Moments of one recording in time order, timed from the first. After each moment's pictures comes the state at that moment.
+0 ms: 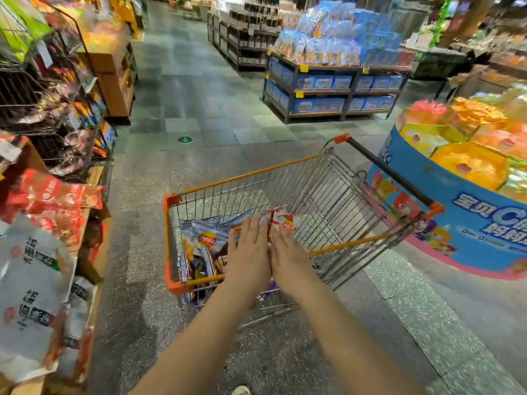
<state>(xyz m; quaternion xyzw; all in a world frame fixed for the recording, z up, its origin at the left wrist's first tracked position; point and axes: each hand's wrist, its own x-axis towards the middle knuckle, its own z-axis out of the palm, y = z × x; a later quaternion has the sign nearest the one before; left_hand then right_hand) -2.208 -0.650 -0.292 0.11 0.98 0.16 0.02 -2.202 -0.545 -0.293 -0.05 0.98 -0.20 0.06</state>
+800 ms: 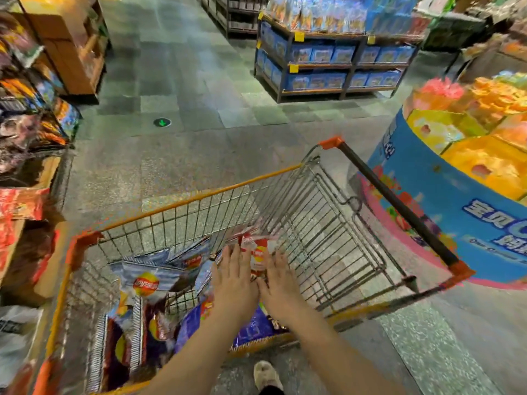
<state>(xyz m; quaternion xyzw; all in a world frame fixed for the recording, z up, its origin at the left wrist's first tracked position) -2.408 -0.527 -0.412 0.06 0.98 0.17 0.06 -2.407 -0.410 -0.399 -0.01 0.96 -0.20 0.17</state>
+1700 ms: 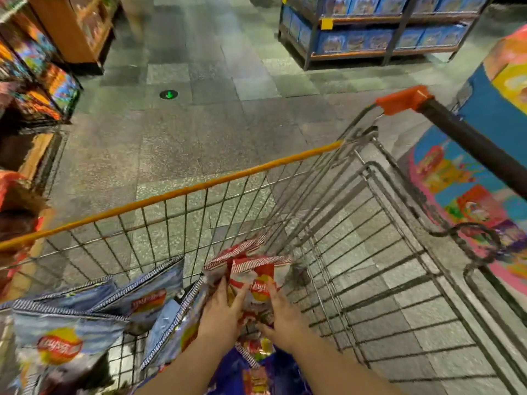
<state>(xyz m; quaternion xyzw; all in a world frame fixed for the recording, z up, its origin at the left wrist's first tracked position) -2.570 -0.498 -0.646 0.07 0.96 0.07 0.26 -2.573 -0.338 -0.642 -0.04 0.92 -0.19 0.34</state>
